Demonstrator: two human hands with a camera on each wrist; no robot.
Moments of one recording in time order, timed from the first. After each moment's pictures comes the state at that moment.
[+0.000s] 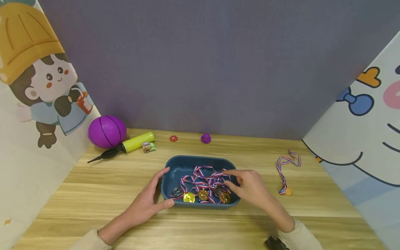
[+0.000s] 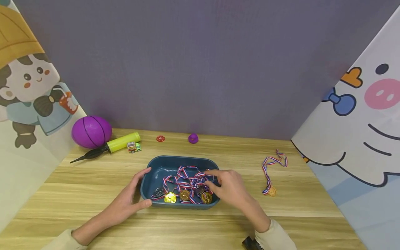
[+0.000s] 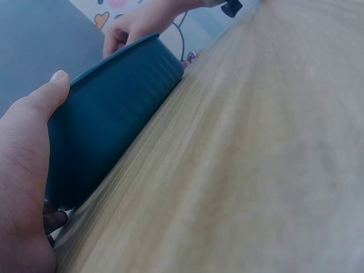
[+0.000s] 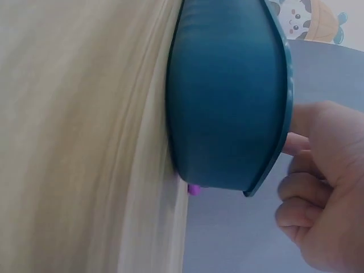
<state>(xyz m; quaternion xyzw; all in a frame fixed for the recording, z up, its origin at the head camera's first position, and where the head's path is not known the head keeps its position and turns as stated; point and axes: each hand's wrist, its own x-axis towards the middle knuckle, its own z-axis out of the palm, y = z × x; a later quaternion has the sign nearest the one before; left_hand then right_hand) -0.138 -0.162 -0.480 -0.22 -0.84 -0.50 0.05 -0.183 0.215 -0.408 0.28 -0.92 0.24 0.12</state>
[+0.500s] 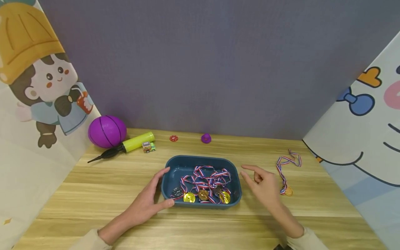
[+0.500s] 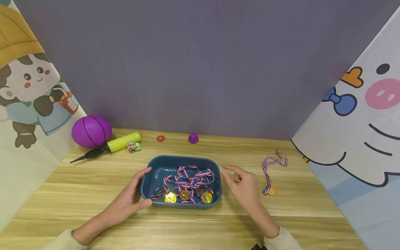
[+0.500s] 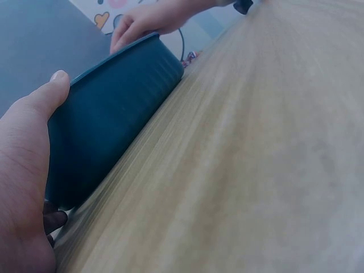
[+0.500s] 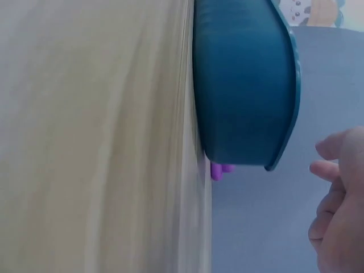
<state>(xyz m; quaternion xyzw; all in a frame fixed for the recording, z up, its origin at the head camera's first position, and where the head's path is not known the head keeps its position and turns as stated) -0.139 -0.162 -0.480 -0.22 -0.83 -0.50 0.05 -0.180 0.244 -0.426 0.21 -0.85 0.37 0.30</state>
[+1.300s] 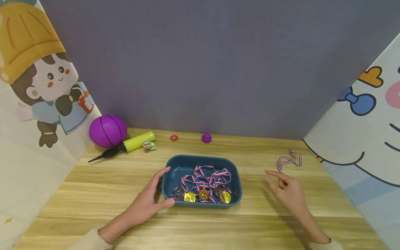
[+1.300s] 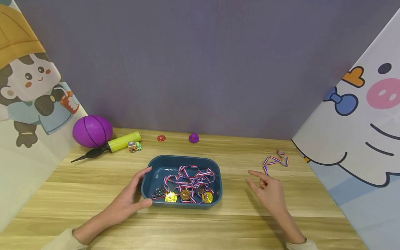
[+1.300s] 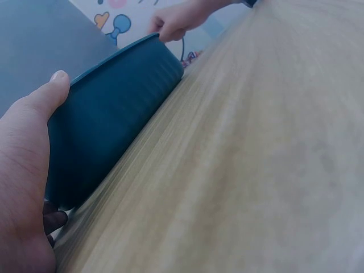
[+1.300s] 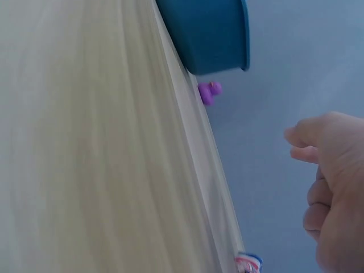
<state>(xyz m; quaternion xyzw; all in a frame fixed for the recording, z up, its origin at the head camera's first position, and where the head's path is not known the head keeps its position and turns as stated) -0.138 -0.162 -0.479 -0.22 -0.84 -0.50 0.04 -0.174 0.324 -0.444 0.15 -0.89 0.34 0.28</state>
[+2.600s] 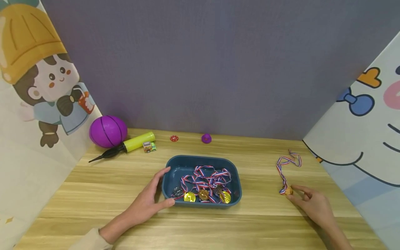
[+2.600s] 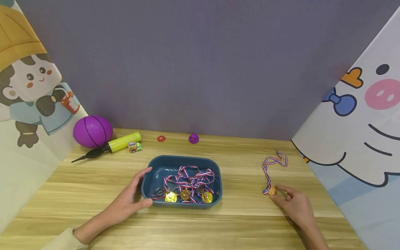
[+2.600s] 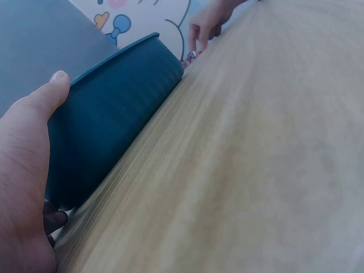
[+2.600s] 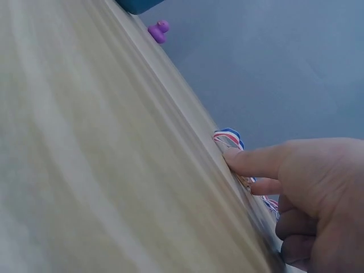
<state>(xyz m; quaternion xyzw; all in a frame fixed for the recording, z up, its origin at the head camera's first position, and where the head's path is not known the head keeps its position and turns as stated) -0.138 -0.162 -0.480 -0.22 -0.84 -0.50 0.05 -0.152 0.423 -0.464 -0.02 -0.96 0.27 0.07</state>
